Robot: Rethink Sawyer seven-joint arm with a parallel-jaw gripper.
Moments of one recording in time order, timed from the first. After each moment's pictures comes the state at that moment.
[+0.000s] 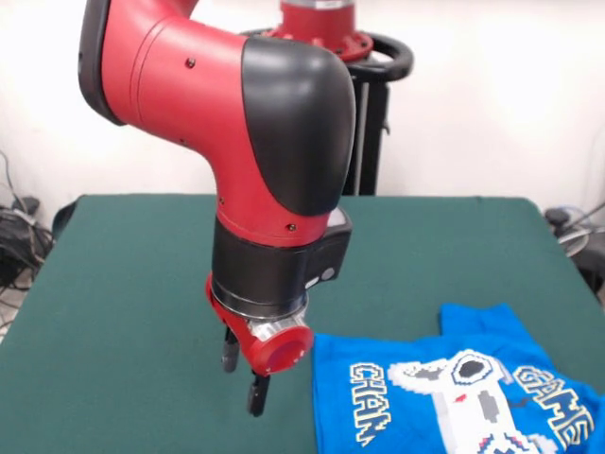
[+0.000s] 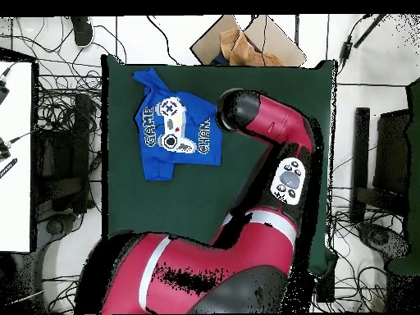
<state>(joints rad) -0.12 -0.24 -0.34 1.11 0.30 0.68 2.33</state>
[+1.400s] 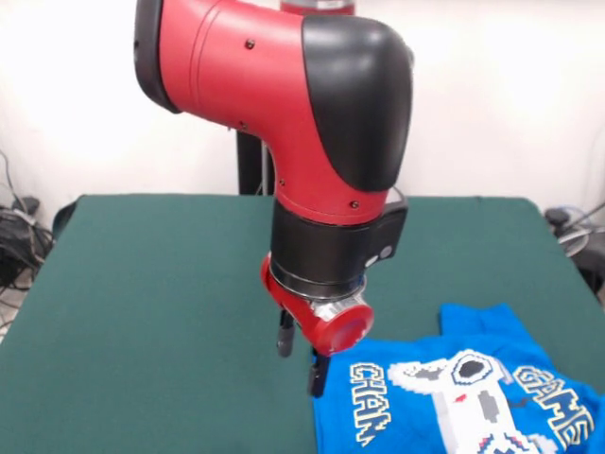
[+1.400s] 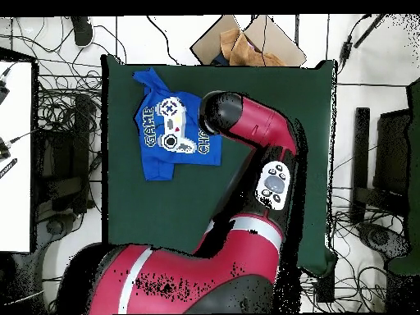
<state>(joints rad) -0.08 -0.29 -0.31 1.19 0.33 0.68 2.33</state>
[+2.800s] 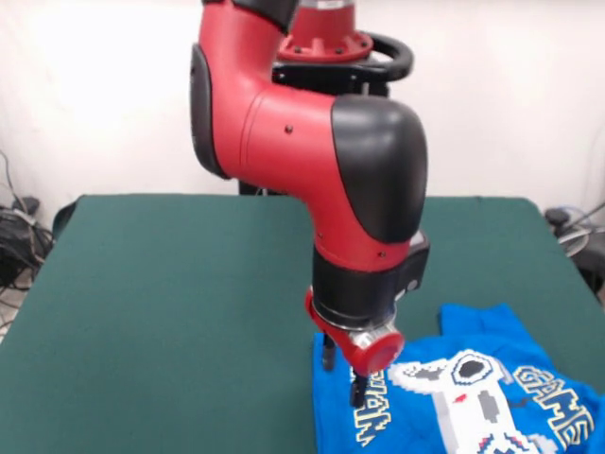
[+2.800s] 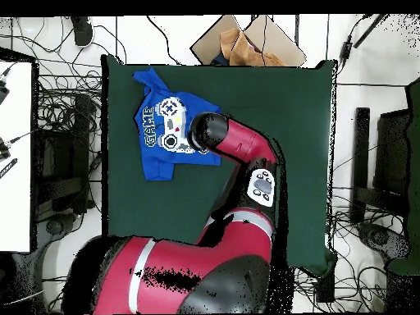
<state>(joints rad) -0.08 -0.25 -0.21 1.31 0.35 0.55 2.33</state>
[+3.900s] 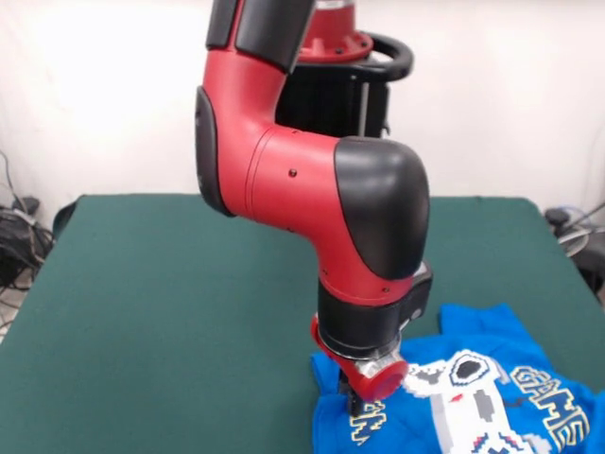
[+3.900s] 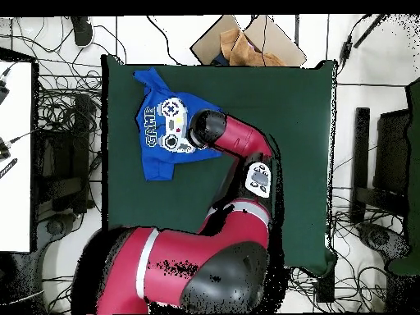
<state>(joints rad) -0.08 -0.18 -0.21 1.23 0.36 0.59 2.33</state>
